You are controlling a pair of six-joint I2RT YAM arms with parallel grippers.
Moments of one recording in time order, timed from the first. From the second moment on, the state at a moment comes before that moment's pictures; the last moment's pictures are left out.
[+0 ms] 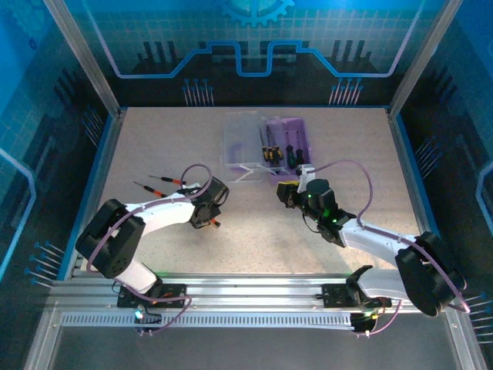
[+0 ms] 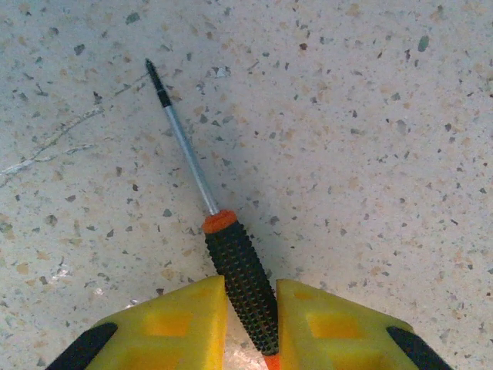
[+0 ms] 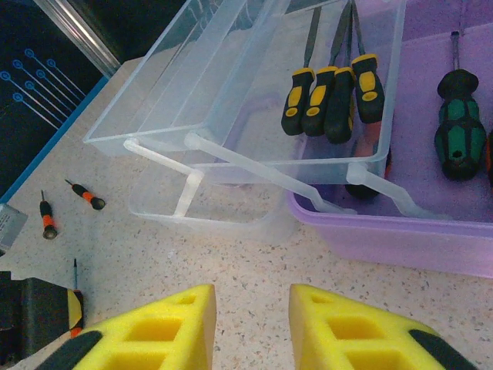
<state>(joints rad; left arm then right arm) -0.57 1.56 0.77 -0.50 -0.31 -1.11 0.58 1.24 0.46 0.40 0.02 0.48</state>
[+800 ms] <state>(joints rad) -0.57 1.53 0.69 -0.40 -0.32 -1.08 0.56 1.16 0.44 0.33 0.16 0.50</state>
